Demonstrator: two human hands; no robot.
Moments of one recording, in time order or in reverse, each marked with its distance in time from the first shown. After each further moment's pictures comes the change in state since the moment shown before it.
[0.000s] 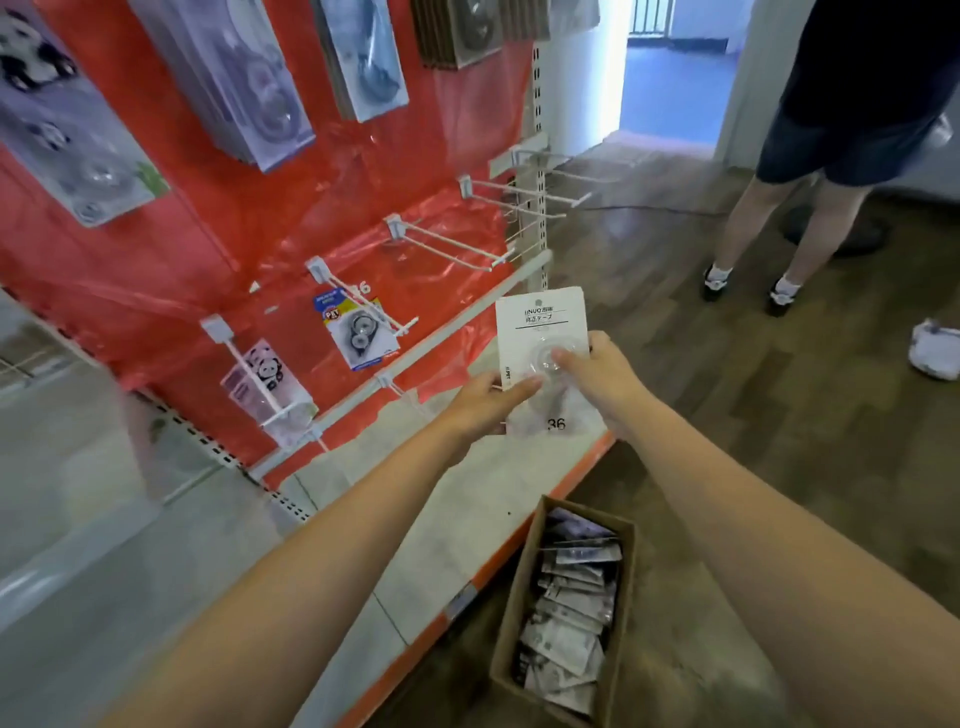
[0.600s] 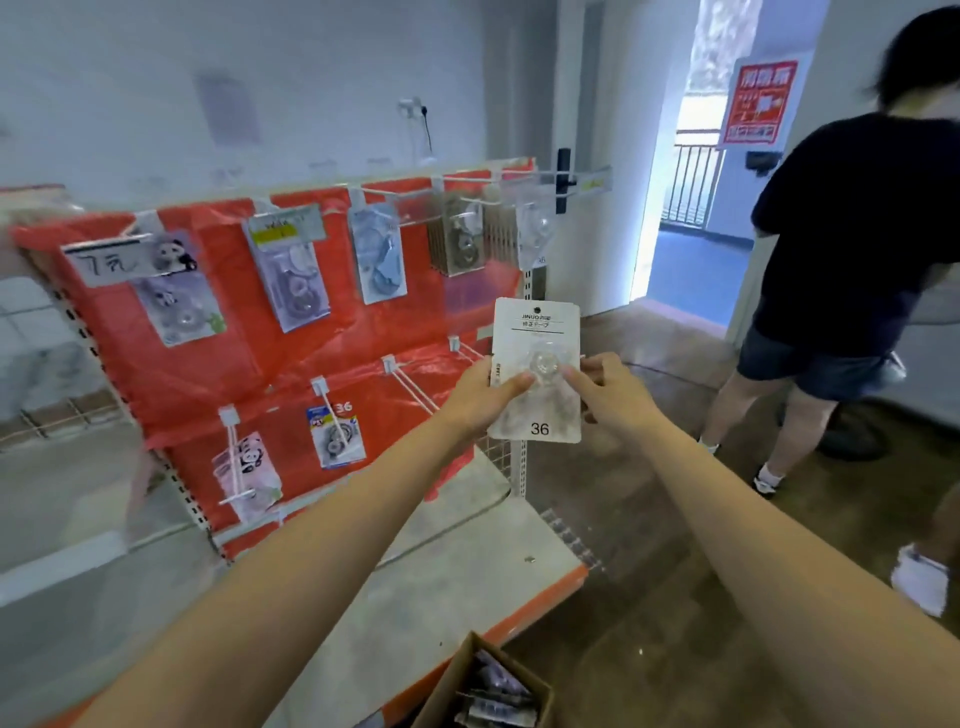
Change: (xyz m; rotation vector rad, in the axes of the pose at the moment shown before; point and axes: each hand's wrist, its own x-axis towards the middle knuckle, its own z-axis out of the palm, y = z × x) left_hand -0.036 0.241 0.092 -0.067 0.288 0.405; right_hand 0.018 -0.153 -0.204 -0.264 -0.105 -0.280
